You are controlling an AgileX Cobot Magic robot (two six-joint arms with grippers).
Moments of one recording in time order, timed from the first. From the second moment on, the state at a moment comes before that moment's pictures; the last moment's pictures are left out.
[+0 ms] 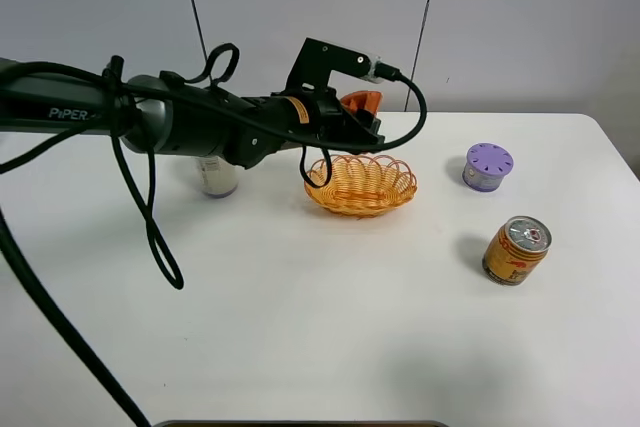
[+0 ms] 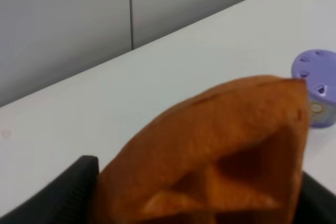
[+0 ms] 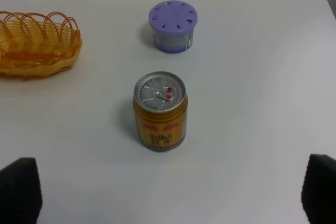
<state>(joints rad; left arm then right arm) -0.76 2.04 -1.26 -0.03 -0.27 -0.03 0.03 0.00 -0.50 0.02 1.07 -0.02</state>
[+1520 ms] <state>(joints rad) -0.76 2.30 -1.36 -0.03 -0.33 -0.04 0.03 0.00 -0.50 0.02 1.07 -0.02</state>
